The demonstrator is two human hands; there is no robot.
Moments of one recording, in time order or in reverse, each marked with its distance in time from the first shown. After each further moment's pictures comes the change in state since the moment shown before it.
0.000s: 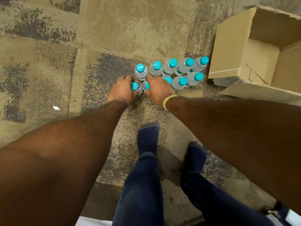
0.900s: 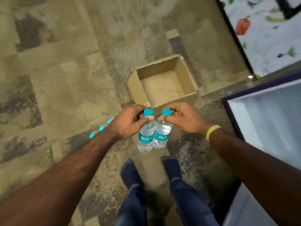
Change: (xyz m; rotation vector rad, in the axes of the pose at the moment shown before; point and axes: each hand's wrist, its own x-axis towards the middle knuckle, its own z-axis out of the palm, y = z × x) left_hand -0.127 0.322 -0.133 -0.094 -0.450 0.882; right_hand -0.309 0.159 -0.240 0.936 0.325 0.292
